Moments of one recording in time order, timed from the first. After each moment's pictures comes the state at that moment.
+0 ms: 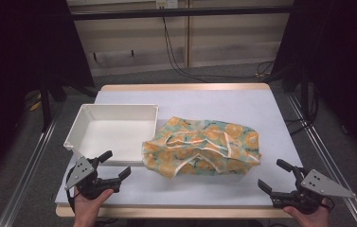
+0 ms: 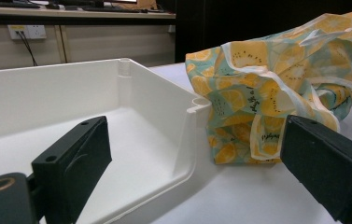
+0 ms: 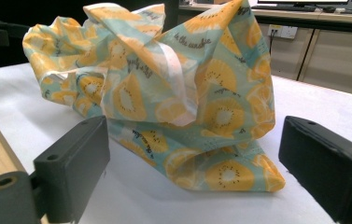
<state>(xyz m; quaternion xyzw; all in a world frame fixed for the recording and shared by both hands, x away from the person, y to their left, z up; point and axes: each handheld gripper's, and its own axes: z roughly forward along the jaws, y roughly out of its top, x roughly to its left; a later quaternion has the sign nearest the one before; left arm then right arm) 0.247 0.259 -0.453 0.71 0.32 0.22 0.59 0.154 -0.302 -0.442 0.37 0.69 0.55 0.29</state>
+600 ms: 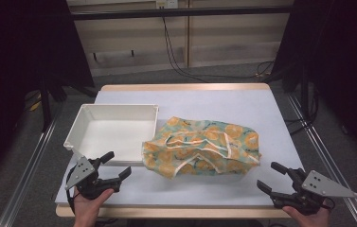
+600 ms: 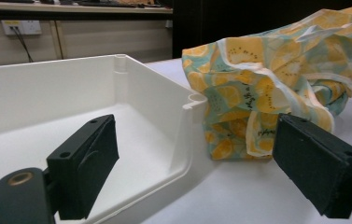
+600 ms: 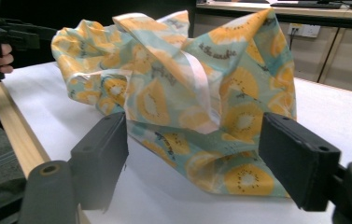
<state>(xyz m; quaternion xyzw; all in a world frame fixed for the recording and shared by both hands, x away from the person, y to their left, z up) 0.245 0.256 -0.451 0.72 0.31 0.21 0.59 0.149 -0.299 -0.433 0.35 0.70 0.56 0.26</state>
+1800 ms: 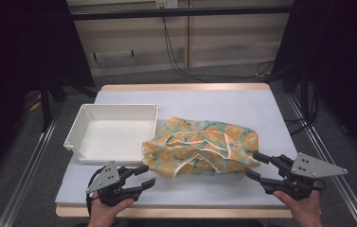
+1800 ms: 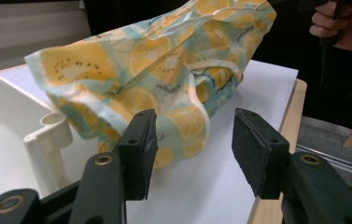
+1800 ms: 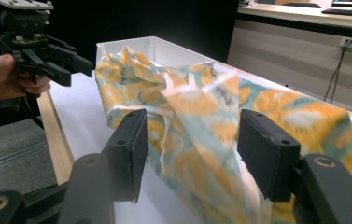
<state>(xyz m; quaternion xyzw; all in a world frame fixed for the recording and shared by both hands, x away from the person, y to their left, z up) 0.229 0.196 -0.432 0.78 0.20 0.11 0.58 0.178 -0.268 -0.385 0.29 0.74 0.57 0.22</state>
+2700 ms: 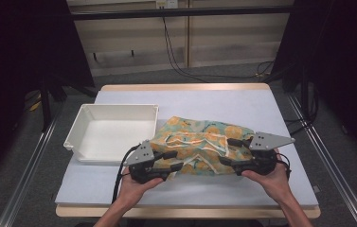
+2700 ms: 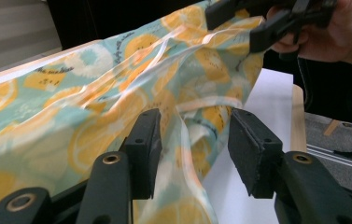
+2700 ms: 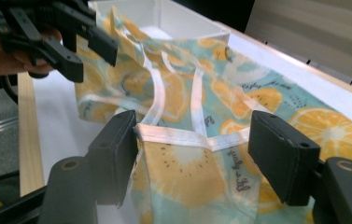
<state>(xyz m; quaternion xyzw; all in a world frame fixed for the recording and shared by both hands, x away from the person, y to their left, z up) 0.278 0.120 -0.423 0.80 0.16 0.06 0.58 0.249 -0.220 -0.398 0.27 0.80 0.51 0.18</state>
